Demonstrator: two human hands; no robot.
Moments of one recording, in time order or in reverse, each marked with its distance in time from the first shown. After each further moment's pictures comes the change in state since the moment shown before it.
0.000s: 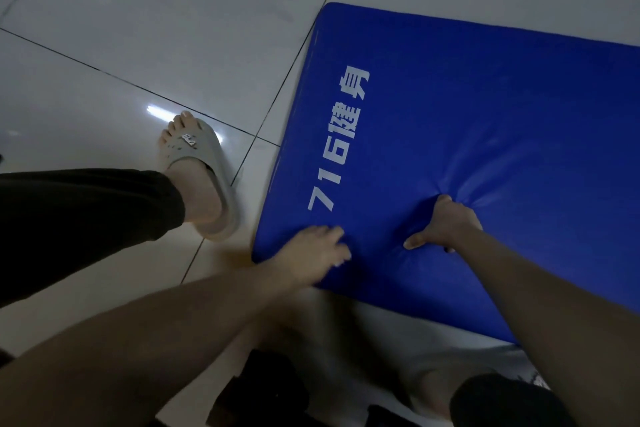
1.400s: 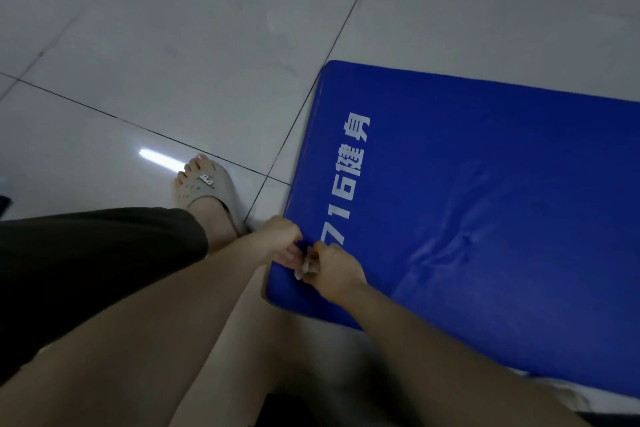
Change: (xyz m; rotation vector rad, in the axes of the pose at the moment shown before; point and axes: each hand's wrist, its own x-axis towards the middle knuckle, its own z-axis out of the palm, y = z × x) left_hand -0.012 -0.088 -0.074 -1.251 -0.032 -1.125; right_hand -0.065 -0.172 0.086 0.117 0.101 -0.505
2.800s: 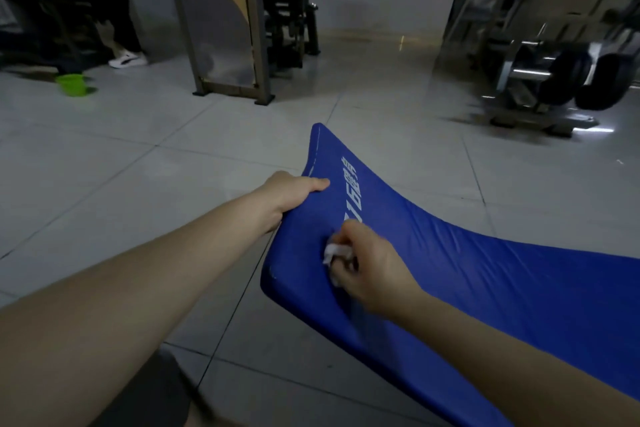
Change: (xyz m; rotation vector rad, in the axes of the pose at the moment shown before) left_hand -0.278 0.322 -0.031 -0.180 0.049 0.755; right_hand -0.154 -0.024 -0.336 0.216 0.773 -0.564
